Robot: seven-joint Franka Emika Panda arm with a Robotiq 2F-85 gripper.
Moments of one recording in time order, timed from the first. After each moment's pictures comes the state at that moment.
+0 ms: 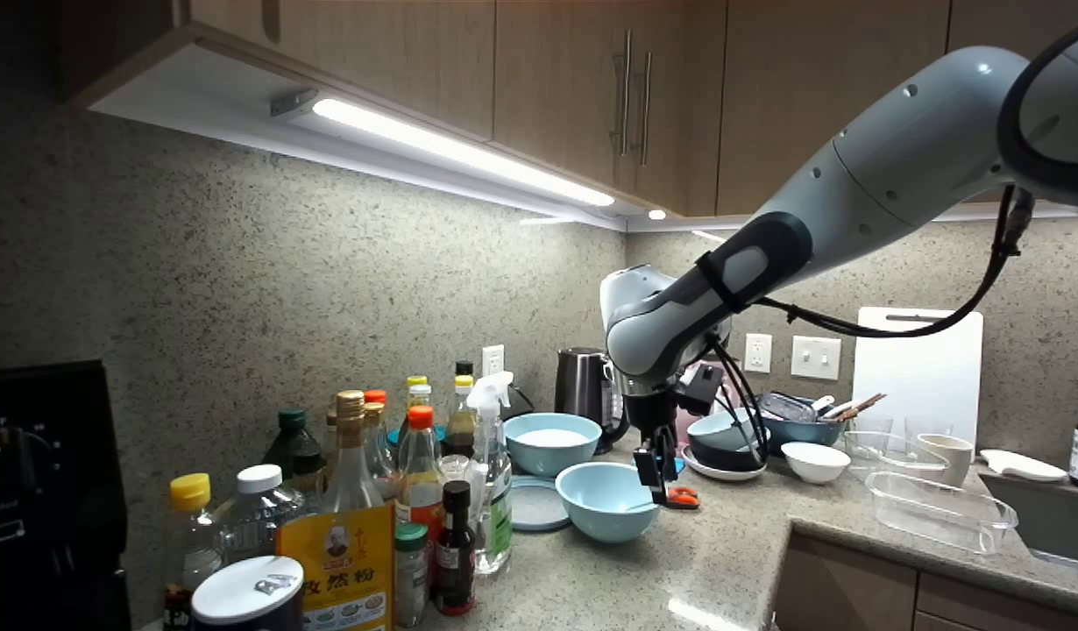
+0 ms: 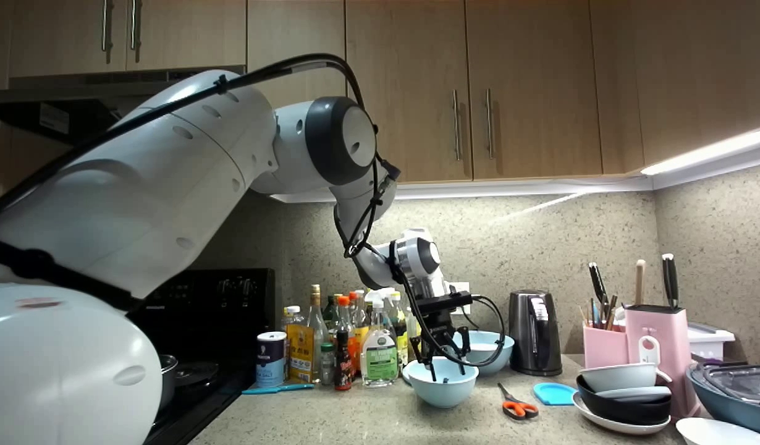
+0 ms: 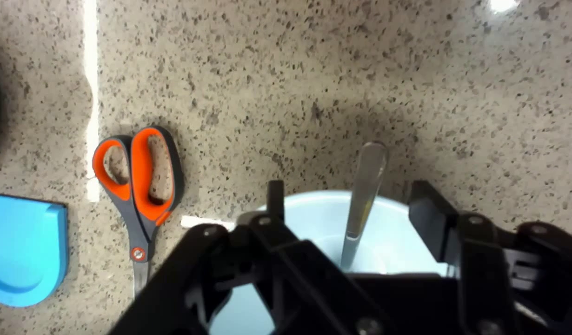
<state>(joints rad) 0.03 0.63 0.03 -1.54 -0.31 2.09 -0.35</state>
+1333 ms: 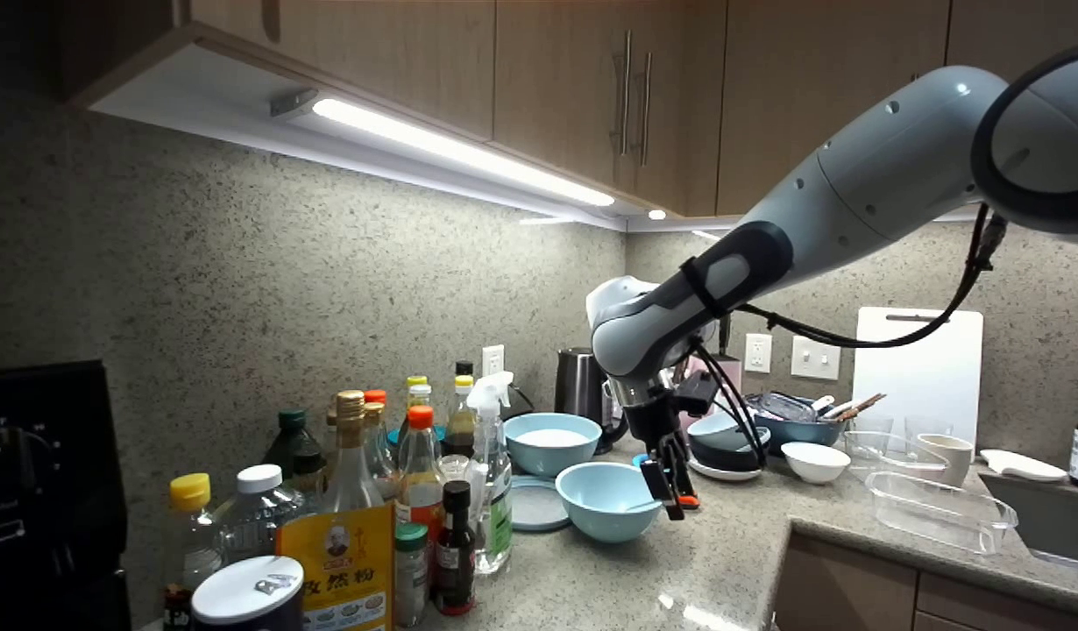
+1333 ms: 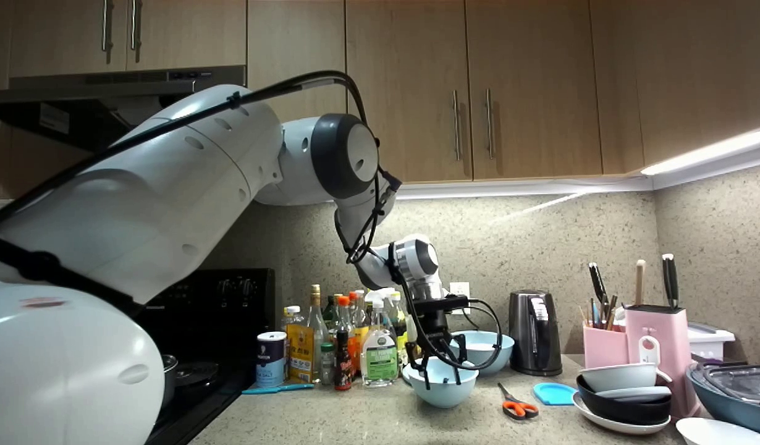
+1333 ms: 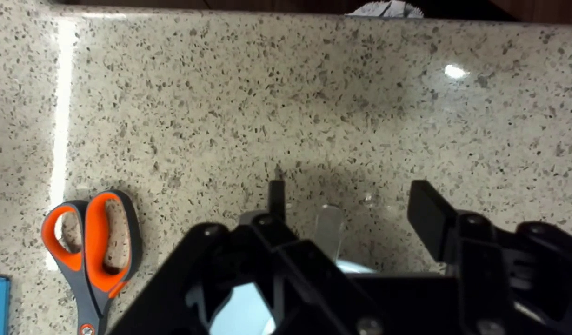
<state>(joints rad) 0.04 0.69 0.04 -1.45 -0.30 1.88 -0.35</state>
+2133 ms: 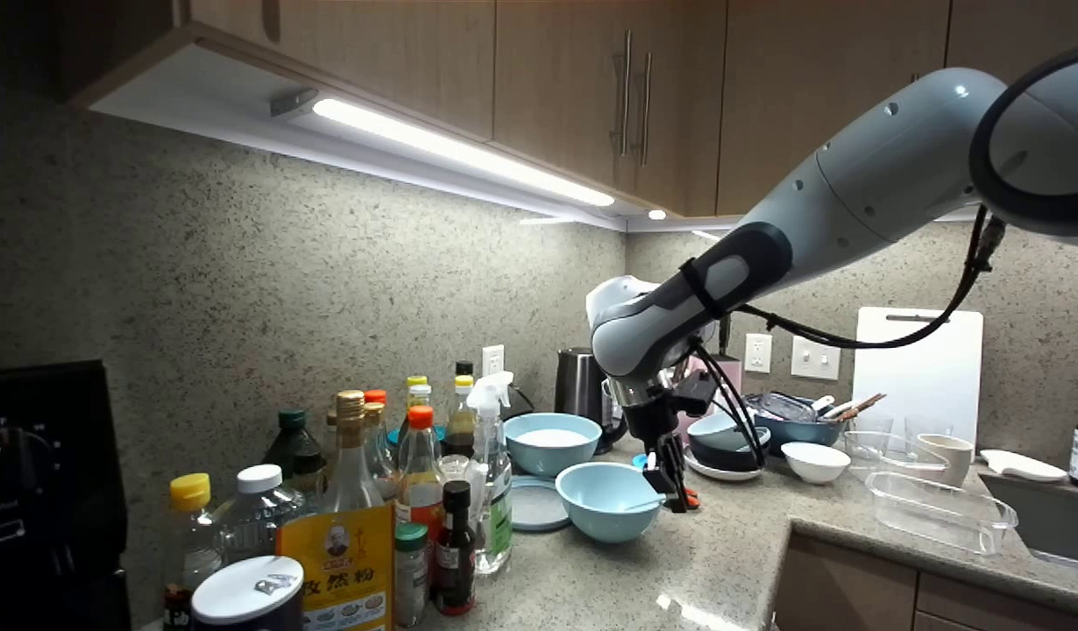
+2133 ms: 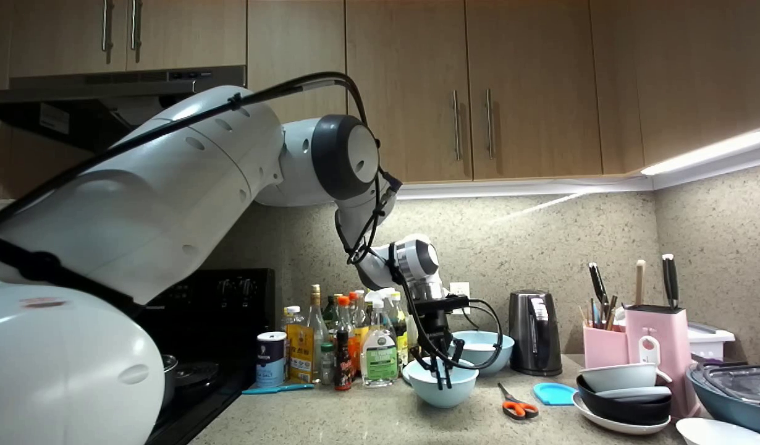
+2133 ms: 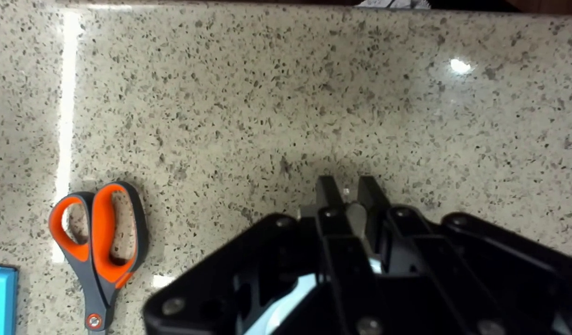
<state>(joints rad) 0.04 0.69 0.04 -1.44 -0.31 1.90 -0.35</state>
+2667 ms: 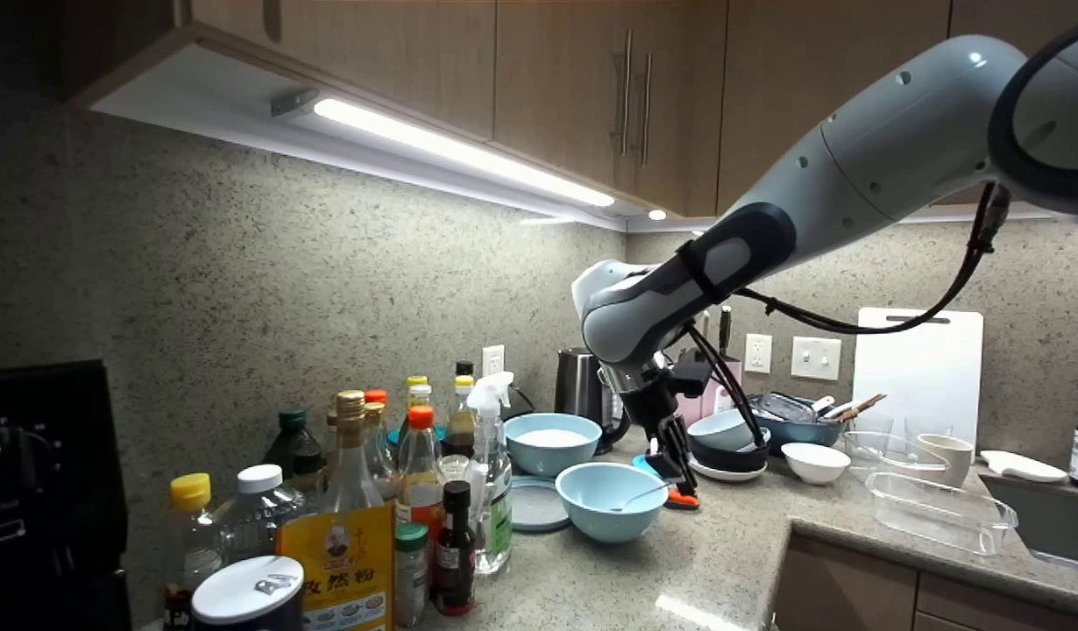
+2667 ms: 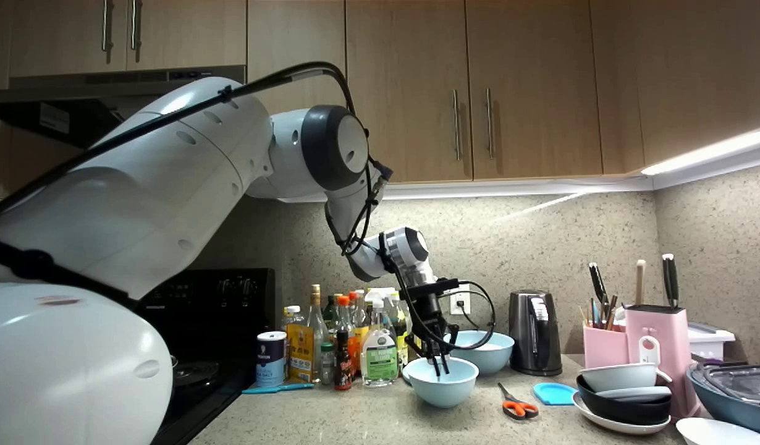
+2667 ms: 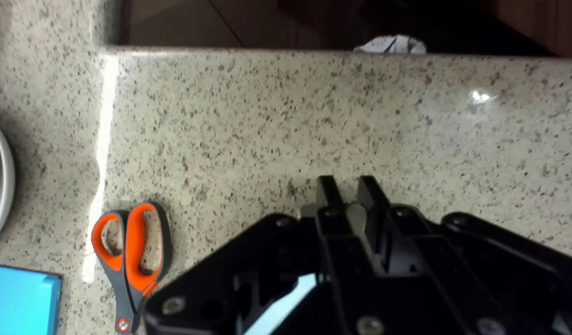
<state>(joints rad) 0.10 0.64 0.02 -1.44 -0.38 1.79 -0.30</state>
